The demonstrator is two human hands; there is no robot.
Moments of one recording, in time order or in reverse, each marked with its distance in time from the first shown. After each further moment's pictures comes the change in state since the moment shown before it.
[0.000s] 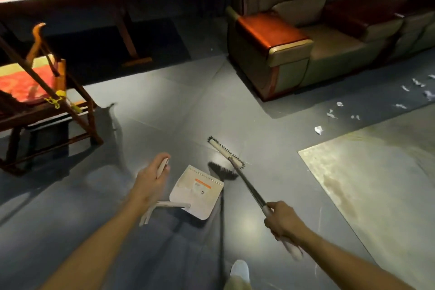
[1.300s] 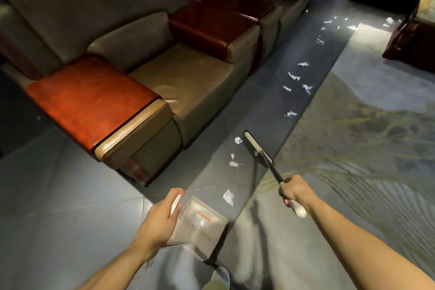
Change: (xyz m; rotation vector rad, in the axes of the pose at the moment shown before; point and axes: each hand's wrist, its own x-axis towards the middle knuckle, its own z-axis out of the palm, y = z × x) left_hand 0.619 0.511 0.544 0.108 -0.687 0.357; right_hand 0.525 0.099 -0.750 0.484 0.521 0.509
